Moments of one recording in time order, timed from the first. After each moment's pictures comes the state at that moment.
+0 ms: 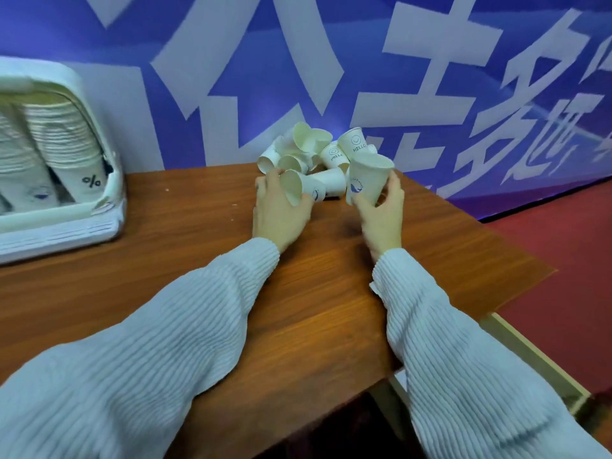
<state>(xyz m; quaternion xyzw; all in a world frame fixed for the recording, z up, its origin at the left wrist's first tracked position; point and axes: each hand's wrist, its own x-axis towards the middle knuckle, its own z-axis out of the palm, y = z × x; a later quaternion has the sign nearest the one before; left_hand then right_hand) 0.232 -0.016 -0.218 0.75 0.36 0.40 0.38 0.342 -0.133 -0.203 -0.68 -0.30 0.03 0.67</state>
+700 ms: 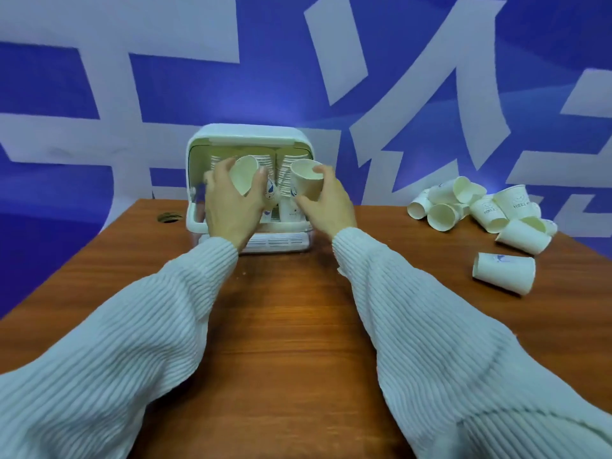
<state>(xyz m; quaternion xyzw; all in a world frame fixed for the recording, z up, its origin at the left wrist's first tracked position) -0.097 0.088 -0.161 0.61 0.50 0.58 0.17 0.076 0.071 -0.162 -0.67 -0.59 0.06 0.45</state>
